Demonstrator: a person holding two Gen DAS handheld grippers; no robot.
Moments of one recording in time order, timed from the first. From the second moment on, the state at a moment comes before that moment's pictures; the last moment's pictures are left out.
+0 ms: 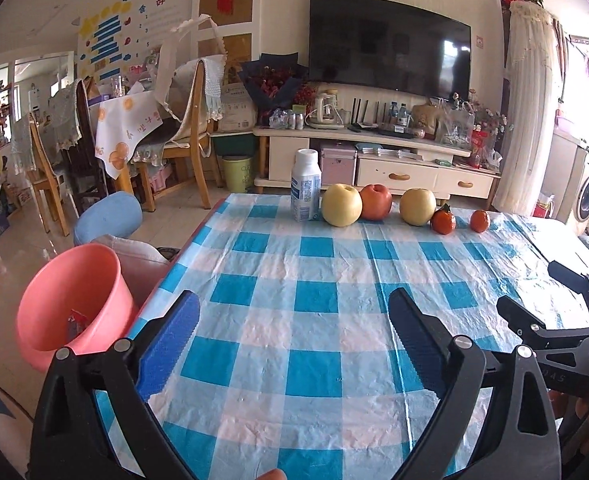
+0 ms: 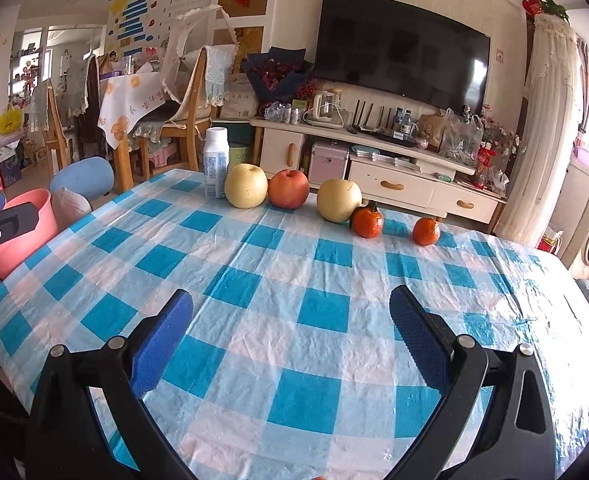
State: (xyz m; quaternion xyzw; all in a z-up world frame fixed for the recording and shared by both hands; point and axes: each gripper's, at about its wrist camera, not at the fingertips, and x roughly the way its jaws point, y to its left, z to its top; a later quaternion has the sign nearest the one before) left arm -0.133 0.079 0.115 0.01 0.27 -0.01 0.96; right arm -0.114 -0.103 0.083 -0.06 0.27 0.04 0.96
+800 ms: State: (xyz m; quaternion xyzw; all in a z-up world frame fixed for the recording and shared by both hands) left arm -0.179 0.016 0.171 0.07 0.18 0.00 0.98; right arm -0.160 -0.147 0.121 -0.02 0.18 0.00 0.98
